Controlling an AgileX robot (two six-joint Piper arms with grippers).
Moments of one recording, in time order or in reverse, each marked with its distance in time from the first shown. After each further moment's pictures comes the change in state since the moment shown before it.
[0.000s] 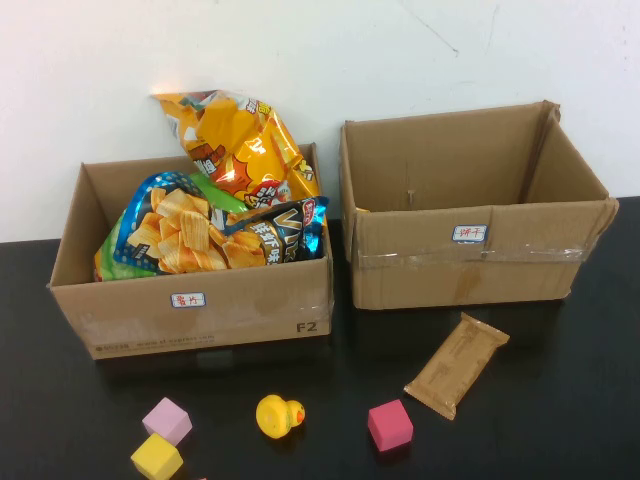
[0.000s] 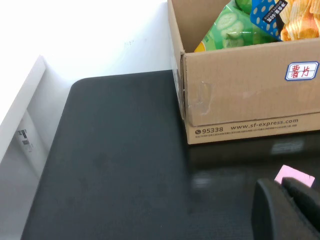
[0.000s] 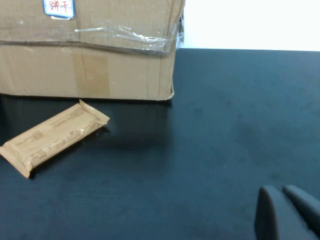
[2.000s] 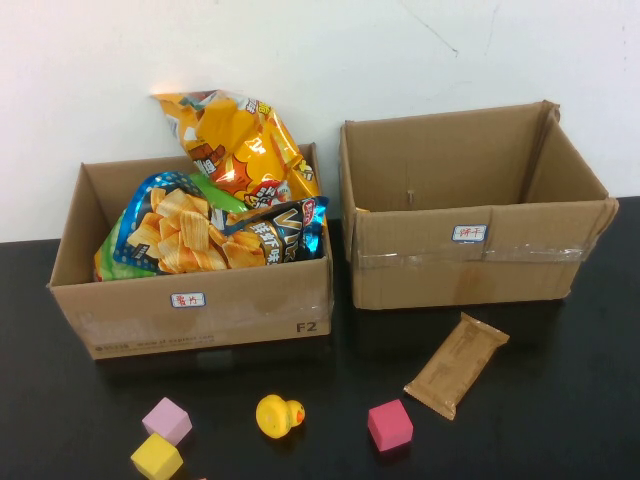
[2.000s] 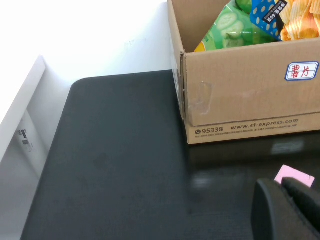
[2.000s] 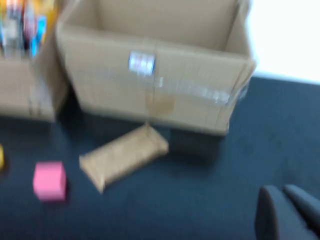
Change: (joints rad) right arm 0.000 0.526 -0.606 0.336 0.254 -0.342; left arm 0.000 0.000 0.000 0.000 0.000 0.000
